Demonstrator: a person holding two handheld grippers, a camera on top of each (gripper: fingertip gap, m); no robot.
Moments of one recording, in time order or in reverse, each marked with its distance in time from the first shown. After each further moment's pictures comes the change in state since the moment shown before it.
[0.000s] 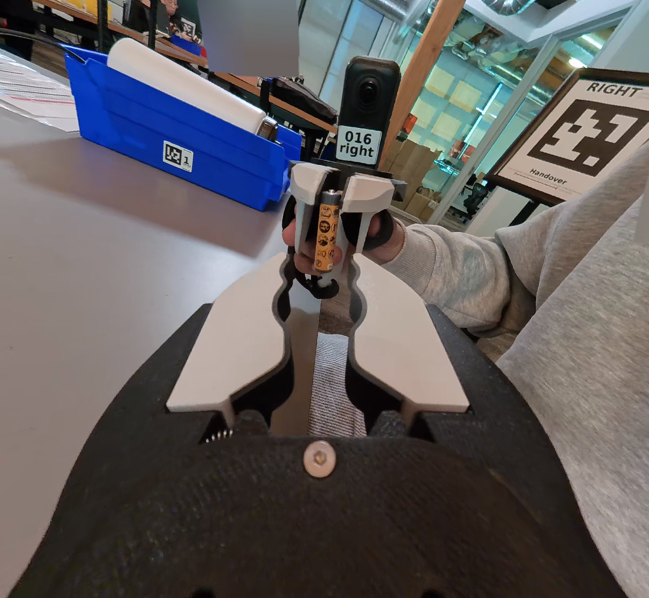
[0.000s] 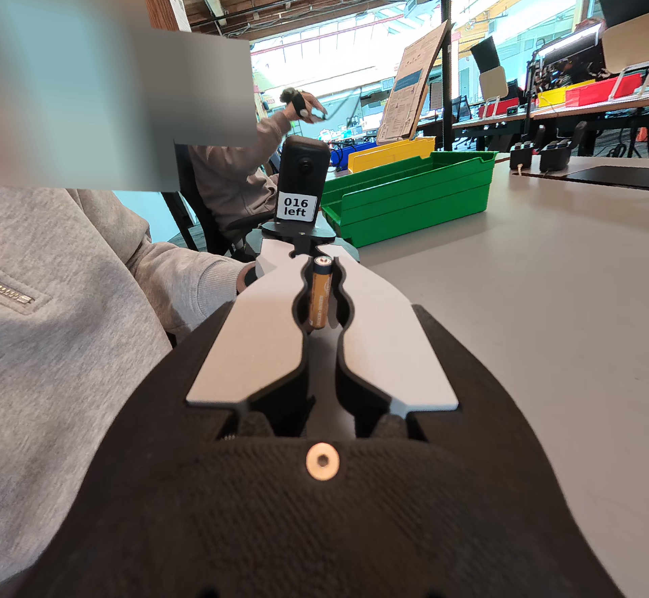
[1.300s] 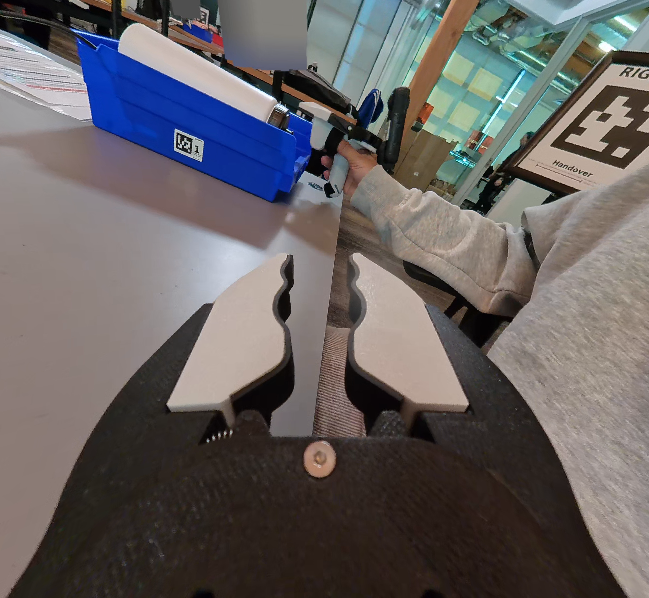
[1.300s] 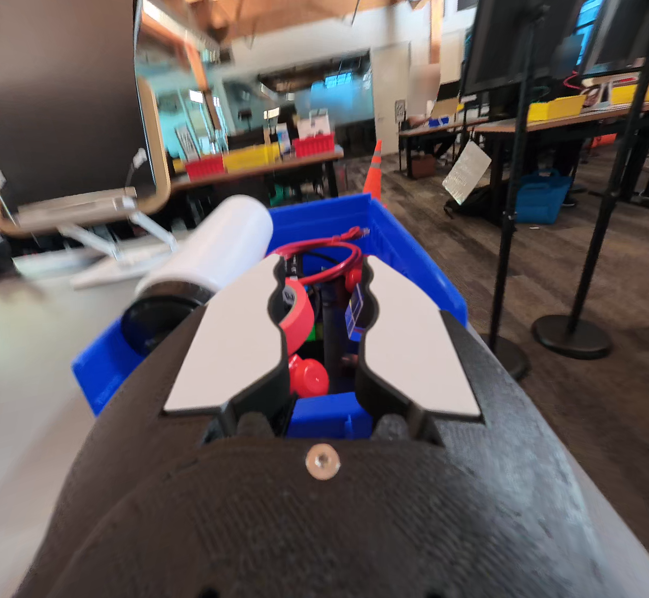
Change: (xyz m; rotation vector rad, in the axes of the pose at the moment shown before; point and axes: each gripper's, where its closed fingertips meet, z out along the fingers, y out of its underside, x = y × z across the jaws) left arm -0.005 0.006 0.004 -0.028 -0.041 0.003; right arm 0.141 -0.074 -0.386 0.259 1.399 -0.209
